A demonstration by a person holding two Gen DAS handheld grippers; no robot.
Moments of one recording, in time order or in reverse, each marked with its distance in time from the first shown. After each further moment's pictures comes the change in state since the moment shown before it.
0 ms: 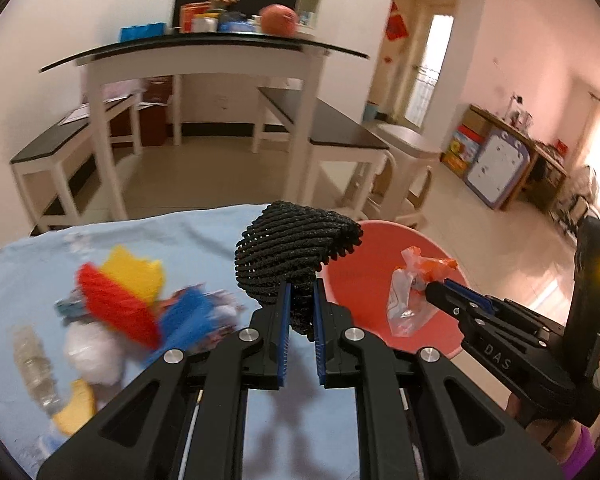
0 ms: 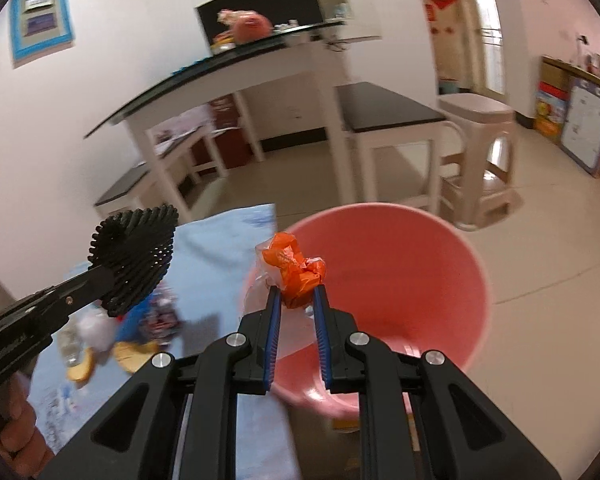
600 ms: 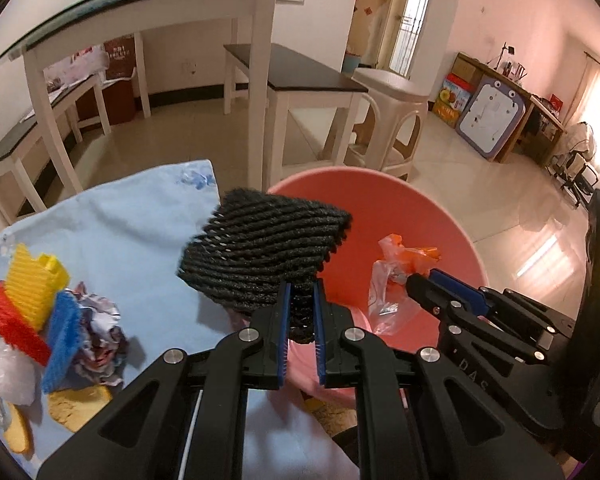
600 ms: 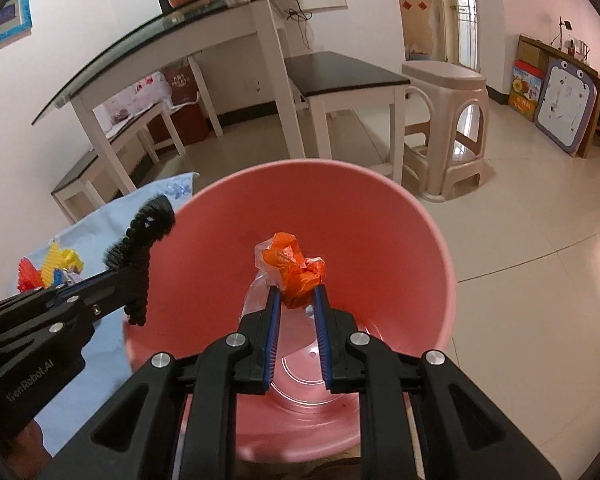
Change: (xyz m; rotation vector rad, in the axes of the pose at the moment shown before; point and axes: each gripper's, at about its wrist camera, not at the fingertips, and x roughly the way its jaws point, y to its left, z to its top) left arm 0.106 -0.053 -0.009 0.075 0.161 -0.024; right arm 0.055 -0.057 -0.009 0.020 0.107 -0.108
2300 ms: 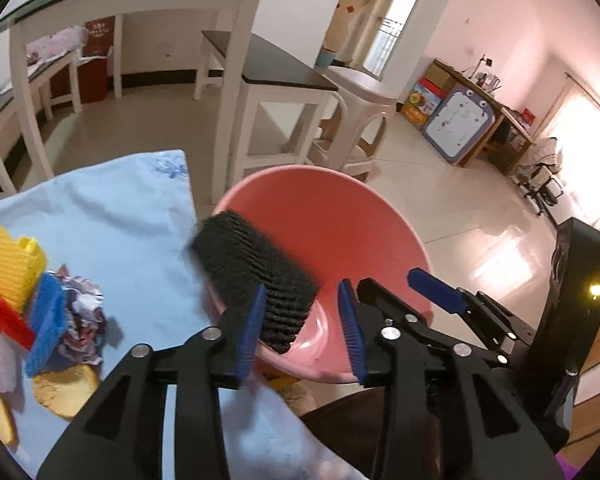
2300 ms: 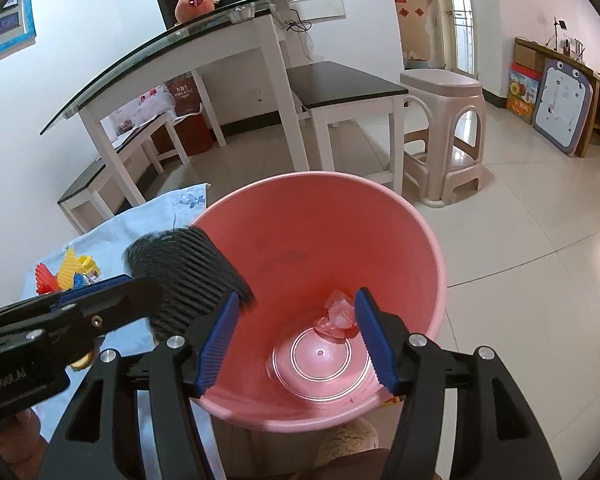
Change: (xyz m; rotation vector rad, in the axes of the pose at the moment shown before) left arm -0.027 0.002 0.003 -0.052 0.031 -0.176; right arm -0.031 0.009 -0.009 0.014 -0.044 0.012
